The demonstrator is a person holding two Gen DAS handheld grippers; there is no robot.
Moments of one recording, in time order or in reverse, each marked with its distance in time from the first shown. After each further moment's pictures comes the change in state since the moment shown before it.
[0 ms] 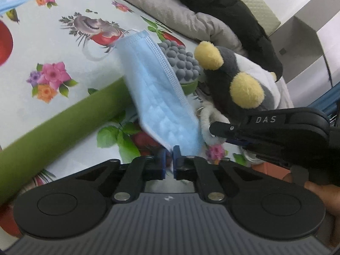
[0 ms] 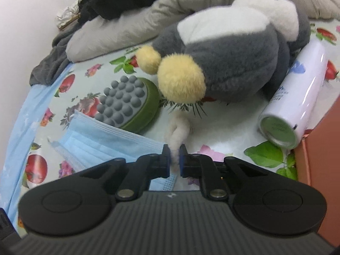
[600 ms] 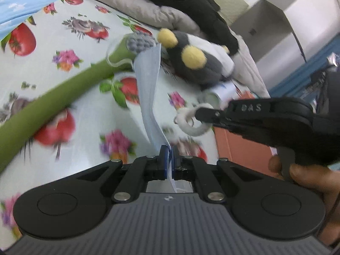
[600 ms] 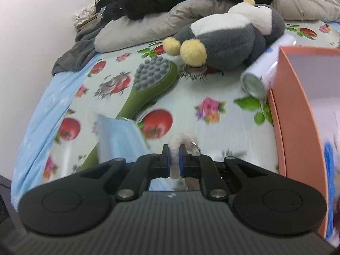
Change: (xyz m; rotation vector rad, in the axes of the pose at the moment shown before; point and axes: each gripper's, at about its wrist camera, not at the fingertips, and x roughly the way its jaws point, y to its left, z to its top) left arm -0.114 -0.010 -0.055 0.097 0.054 -0.121; right arm -0.106 0.016 -0.080 -0.022 -0.018 0.046
